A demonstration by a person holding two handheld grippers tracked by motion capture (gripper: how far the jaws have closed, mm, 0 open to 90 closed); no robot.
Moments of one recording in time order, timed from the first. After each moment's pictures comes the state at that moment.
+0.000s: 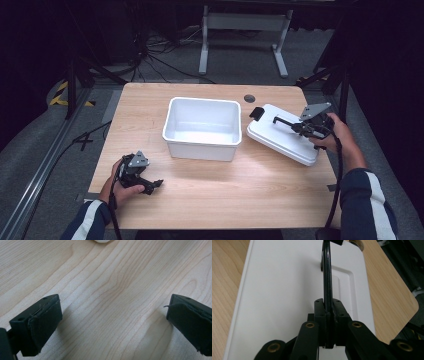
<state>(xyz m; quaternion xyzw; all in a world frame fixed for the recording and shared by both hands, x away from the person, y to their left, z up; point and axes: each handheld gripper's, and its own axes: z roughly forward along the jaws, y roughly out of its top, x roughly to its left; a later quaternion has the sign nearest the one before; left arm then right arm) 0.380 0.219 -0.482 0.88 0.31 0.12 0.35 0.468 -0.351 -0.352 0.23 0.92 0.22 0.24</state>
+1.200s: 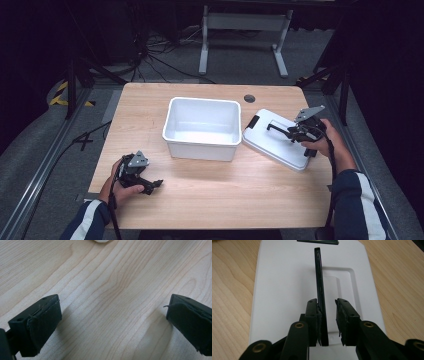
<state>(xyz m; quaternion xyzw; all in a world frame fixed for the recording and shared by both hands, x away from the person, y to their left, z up) 0.380 0.220 -0.482 0.88 0.31 0.11 0.35 0.482 -0.352 -0.387 0.28 0.91 0.25 0.20</state>
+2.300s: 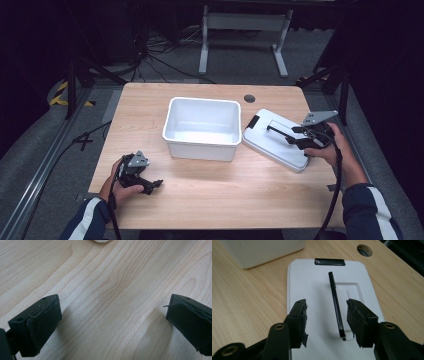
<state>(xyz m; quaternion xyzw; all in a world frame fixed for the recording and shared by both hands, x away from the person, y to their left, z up) 0.381 0.220 -0.482 0.88 0.30 0.12 0.35 0.433 -0.344 -0.356 0.29 0.88 0.30 0.22</state>
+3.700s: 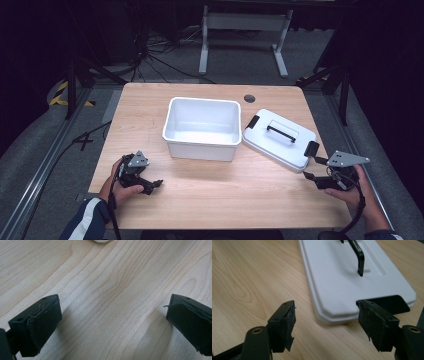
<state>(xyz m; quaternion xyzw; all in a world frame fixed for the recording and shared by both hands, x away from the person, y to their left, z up) 0.381 0.220 -0.482 0.88 0.30 0.12 0.35 0.336 -0.397 -0.410 0.33 0.85 0.34 0.24</state>
